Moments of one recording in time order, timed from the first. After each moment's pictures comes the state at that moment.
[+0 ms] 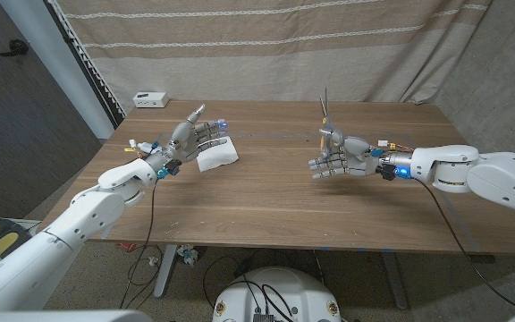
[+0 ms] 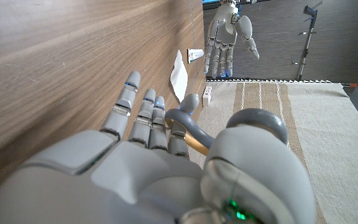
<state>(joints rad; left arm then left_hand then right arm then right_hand) 1.09 0.83 0.20 -1.75 -0.97 -0.01 -0.25 0.37 0.00 0.07 -0.15 0.23 0.60 -0.08 0.26 0.31 0.43 -0.08 0.44 0.36 0.30 -0.03 0.33 0.27 0.13 0.09 0.69 0.19 -1.11 -1.14 -0.17 -2.09 1.19 -0.44 0.29 0.63 0.06 -0.28 0.03 0.47 0.31 0.14 1.37 1.04 0.37 0.20 0.22 0.21 0.39 0.12 0.23 0.19 0.43 0.20 0.37 0.18</state>
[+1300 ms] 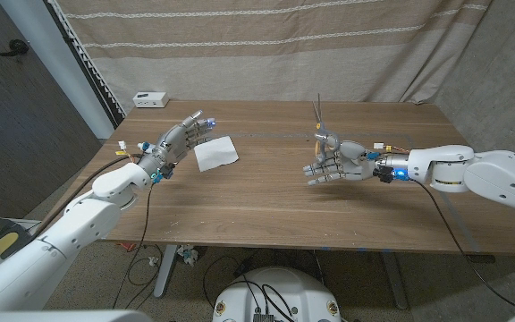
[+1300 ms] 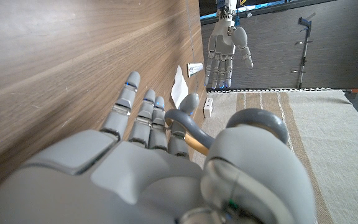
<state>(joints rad) 1.13 0.85 0.19 -1.74 -0.78 -0.13 -0.14 0.46 -0.03 0.11 -0.16 0.25 0.49 -0.12 0.21 0.28 0.35 -0.08 0.37 0.35 0.13 0.00 0.25 0.23 0.01 0.11 0.60 0.18 -1.07 -1.15 -0.21 -2.09 1.22 -0.47 0.33 0.62 0.06 -0.28 0.02 0.47 0.31 0.14 1.37 1.02 0.37 0.19 0.22 0.21 0.38 0.11 0.21 0.19 0.44 0.20 0.35 0.18</state>
